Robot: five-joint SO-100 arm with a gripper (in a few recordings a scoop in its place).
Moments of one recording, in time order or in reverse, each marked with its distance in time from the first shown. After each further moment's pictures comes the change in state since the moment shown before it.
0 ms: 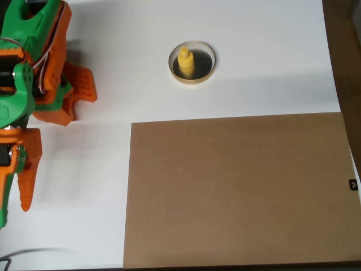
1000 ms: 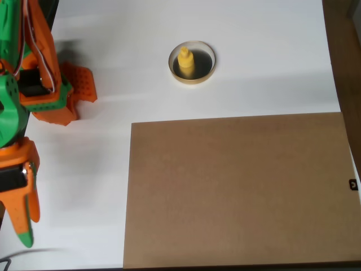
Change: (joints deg) arm -6.3 -40.8 -24.3 -3.6 -16.3
